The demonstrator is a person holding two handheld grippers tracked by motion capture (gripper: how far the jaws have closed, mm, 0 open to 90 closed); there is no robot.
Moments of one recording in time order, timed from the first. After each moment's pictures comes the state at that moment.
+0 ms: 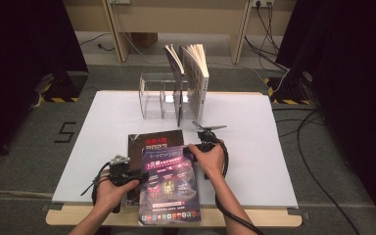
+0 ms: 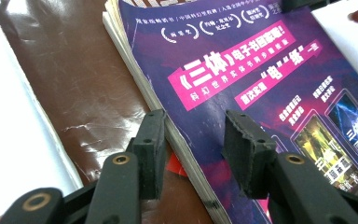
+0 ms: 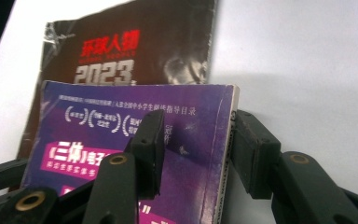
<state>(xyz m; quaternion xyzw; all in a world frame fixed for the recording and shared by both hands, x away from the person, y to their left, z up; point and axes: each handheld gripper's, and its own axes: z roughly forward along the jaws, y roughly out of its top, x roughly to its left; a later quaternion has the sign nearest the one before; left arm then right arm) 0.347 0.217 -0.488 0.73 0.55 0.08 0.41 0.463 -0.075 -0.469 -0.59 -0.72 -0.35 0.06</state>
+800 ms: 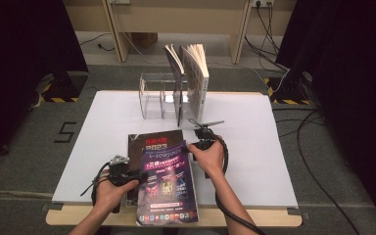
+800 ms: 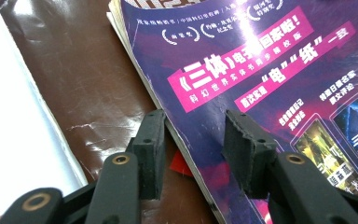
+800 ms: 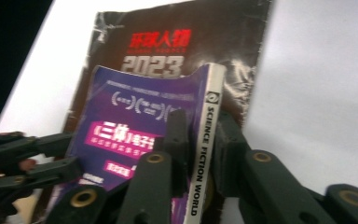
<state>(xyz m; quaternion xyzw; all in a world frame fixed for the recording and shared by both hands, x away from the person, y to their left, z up) 0.347 0.219 -0.488 0.73 0.55 0.08 0.41 0.454 -0.068 -0.441 -0.55 -0.75 -0.36 0.07</state>
